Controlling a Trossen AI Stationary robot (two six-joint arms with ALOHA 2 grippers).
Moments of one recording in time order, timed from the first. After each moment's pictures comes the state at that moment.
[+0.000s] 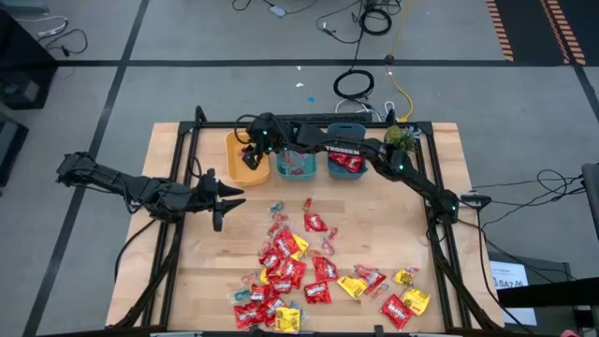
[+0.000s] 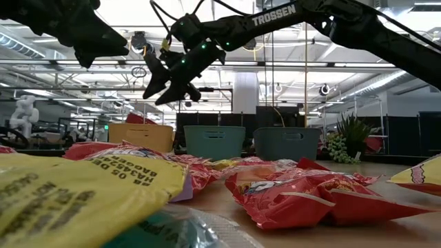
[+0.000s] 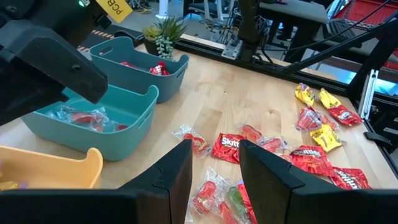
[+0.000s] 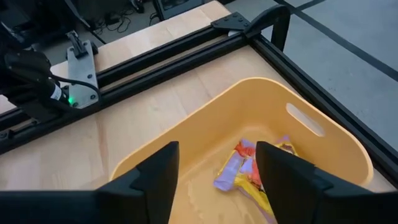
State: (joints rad) left arm -0.30 0.60 0.40 -0.12 -0.47 -0.34; right arm -0.29 2.45 2.29 -0.40 -0.01 0.23
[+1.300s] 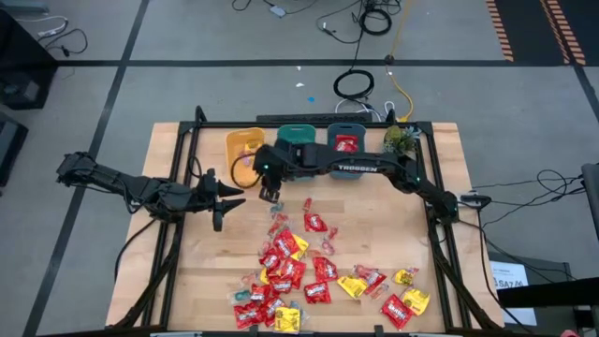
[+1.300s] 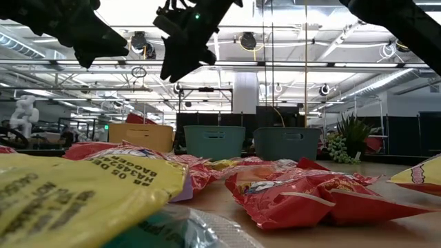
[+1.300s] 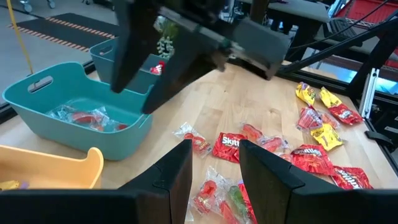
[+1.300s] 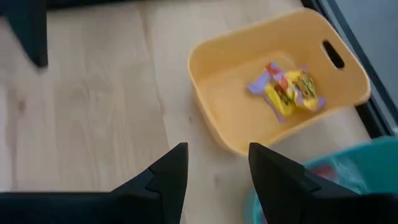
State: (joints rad) left arm -0.30 0.60 0.40 -0.12 -0.47 -0.33; right arm -0.09 2.28 2.29 -0.89 0.18 0.10
